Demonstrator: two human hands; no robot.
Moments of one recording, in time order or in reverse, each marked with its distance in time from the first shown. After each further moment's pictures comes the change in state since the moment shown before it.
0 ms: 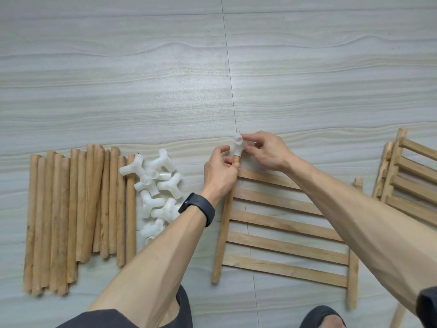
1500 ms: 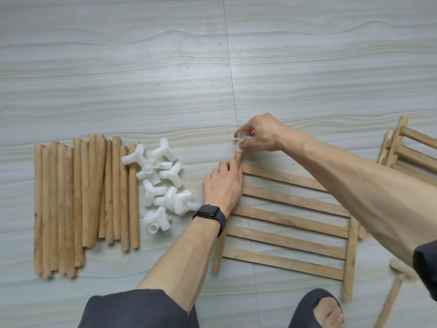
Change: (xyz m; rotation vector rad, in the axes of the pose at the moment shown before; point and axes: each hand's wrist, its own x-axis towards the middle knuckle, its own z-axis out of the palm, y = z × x) left_hand -0.051 -0.029 0.014 1.114 0.210 0.423; right_hand 0.009 -0.028 -0.023 -0.307 -0.226 -0.041
